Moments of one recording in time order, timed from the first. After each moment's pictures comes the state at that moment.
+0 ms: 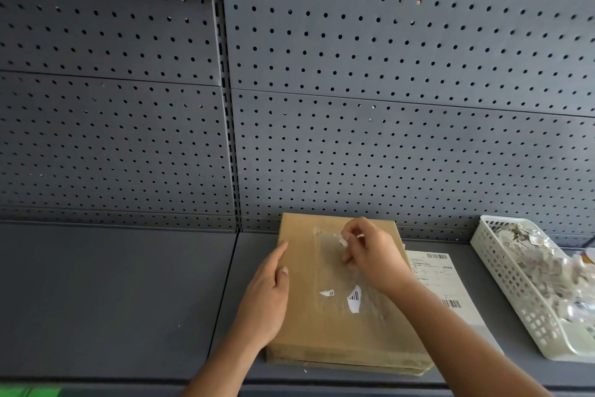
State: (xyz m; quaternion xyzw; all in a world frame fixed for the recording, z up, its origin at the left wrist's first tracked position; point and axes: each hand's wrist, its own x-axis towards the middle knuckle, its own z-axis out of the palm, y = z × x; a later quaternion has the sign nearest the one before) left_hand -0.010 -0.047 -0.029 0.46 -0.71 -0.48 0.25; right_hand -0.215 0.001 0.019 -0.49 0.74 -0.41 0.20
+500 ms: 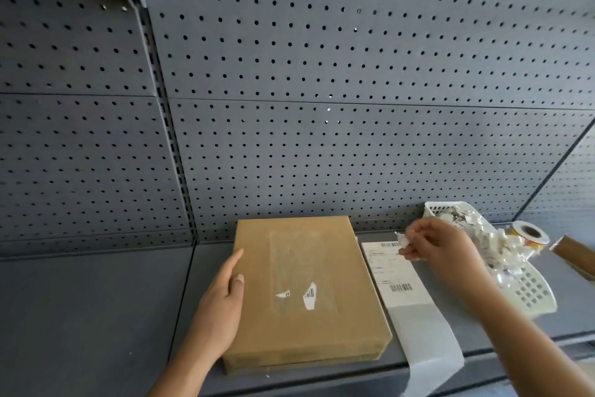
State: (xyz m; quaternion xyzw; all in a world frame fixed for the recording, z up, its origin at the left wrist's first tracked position) left_hand -0.007 -0.051 -0.030 0.46 -0.72 -0.46 0.25; right_hand -0.319 0.112 0.053 -0.36 0.77 -0.51 0.14
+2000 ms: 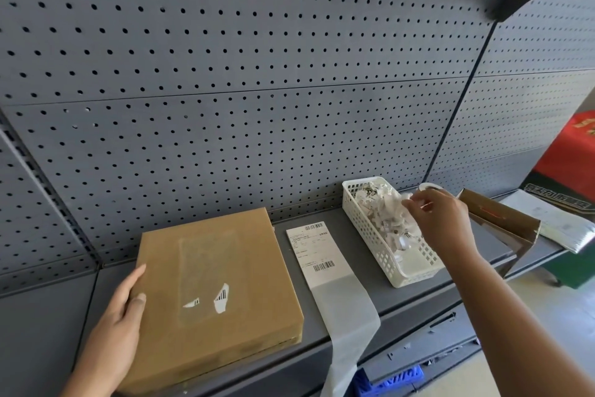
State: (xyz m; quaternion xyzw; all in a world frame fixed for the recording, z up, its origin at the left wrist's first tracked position) left_hand -0.019 -0.053 -0.035 0.49 -0.72 -0.43 0.23; right_hand -0.438 0.216 0.046 -0.27 0.89 -0.33 -0.16
